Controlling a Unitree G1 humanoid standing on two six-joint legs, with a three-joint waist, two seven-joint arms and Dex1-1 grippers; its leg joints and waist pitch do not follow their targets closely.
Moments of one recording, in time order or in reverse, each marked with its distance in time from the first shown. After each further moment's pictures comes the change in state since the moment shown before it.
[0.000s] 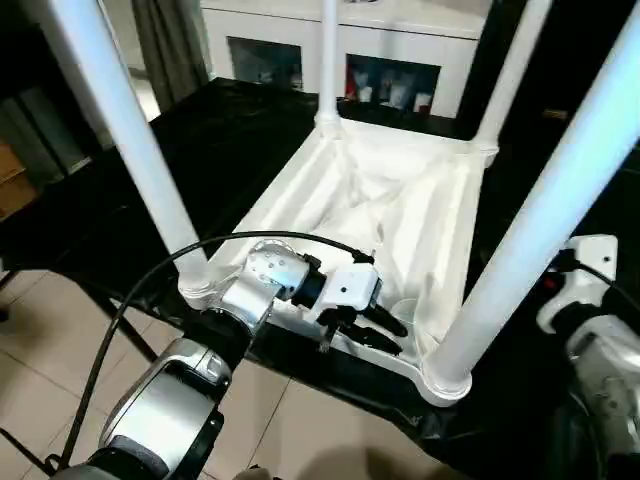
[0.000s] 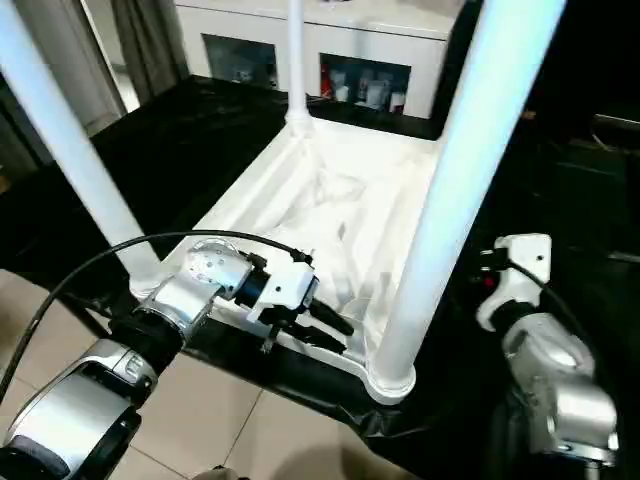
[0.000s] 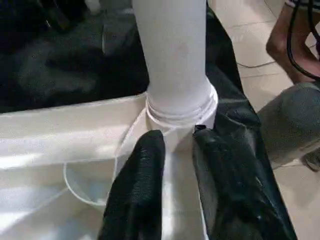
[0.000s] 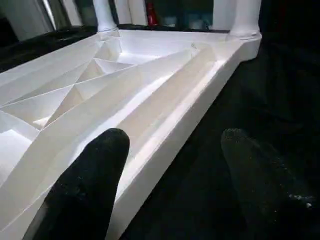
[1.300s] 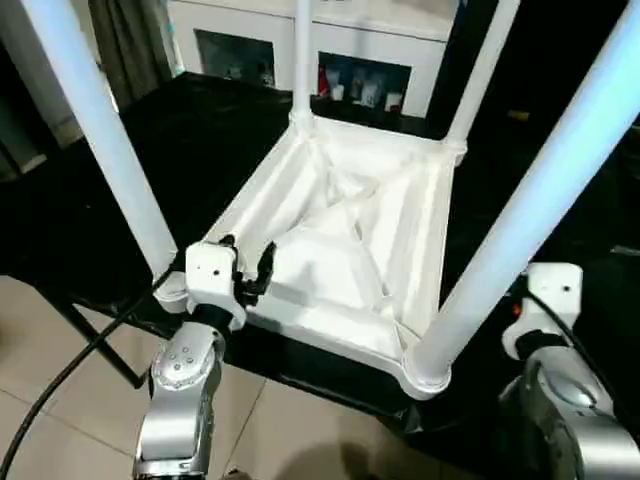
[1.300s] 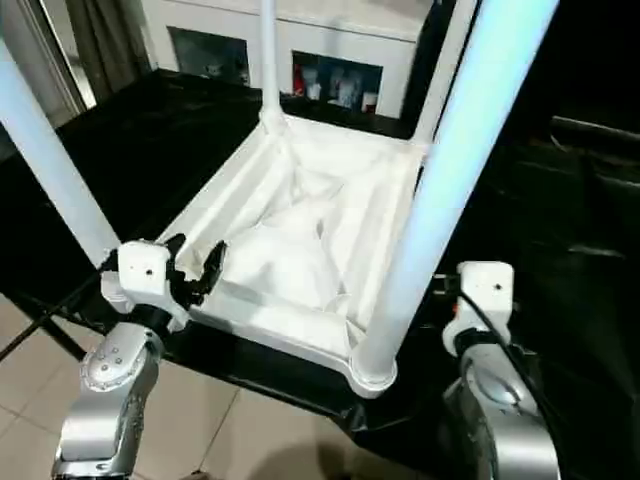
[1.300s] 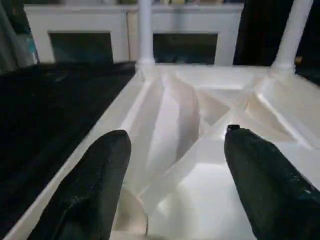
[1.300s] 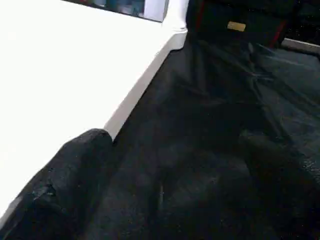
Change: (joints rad) left arm 0.711 -0.164 0.410 -0.926 0.055 0.461 1.204; right arm 0.170 0.157 0.154 -0.283 -0.253 0.066 -0.363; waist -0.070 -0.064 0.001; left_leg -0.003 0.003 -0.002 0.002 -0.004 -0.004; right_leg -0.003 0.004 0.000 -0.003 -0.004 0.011
